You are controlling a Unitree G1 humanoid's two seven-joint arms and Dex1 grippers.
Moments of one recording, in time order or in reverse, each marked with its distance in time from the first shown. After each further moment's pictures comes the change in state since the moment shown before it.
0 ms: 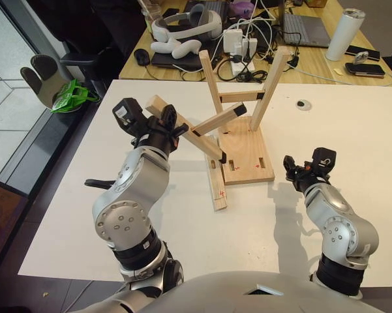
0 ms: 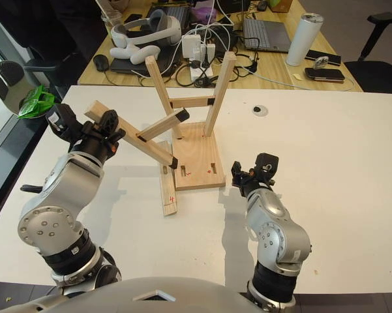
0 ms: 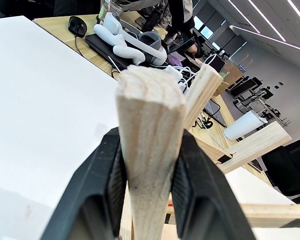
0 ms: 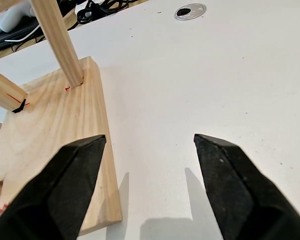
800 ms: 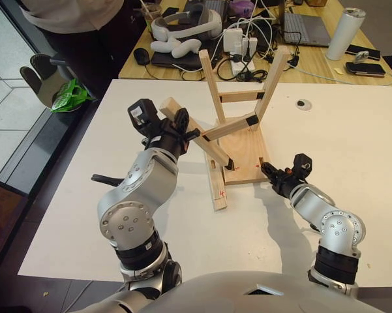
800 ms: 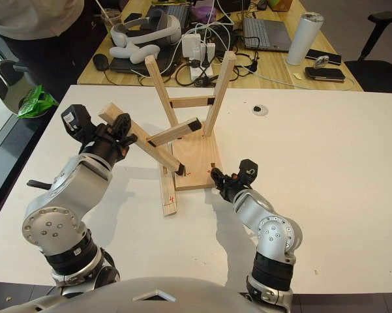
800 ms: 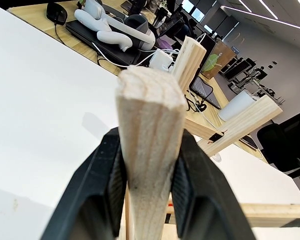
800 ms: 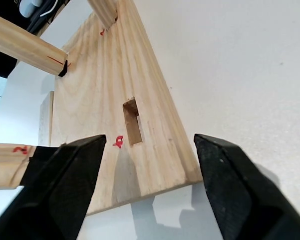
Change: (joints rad) left arm 0.003 0.026 -0.057 0.001 -0.018 0.041 0.001; right arm -0.032 0.004 -0.023 0.176 0.484 0.022 -0.165
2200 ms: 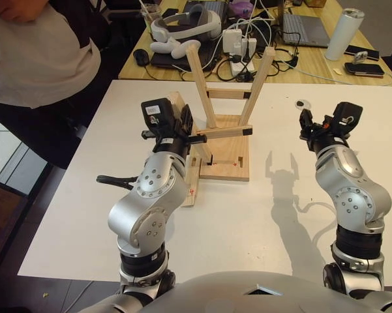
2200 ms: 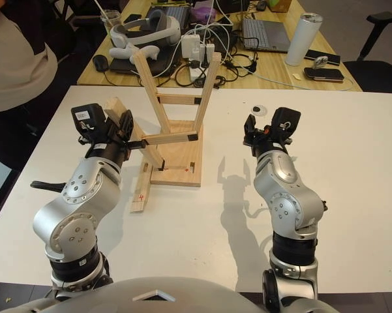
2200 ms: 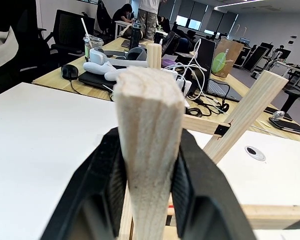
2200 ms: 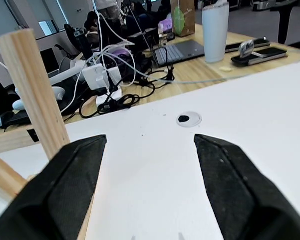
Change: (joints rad) left arm 0.049 0.071 -0.247 -0.048 0.519 -0.057 -0.217; right arm -0.207 -0.289 0.124 -0.067 -0.257 -0.335 -0.051
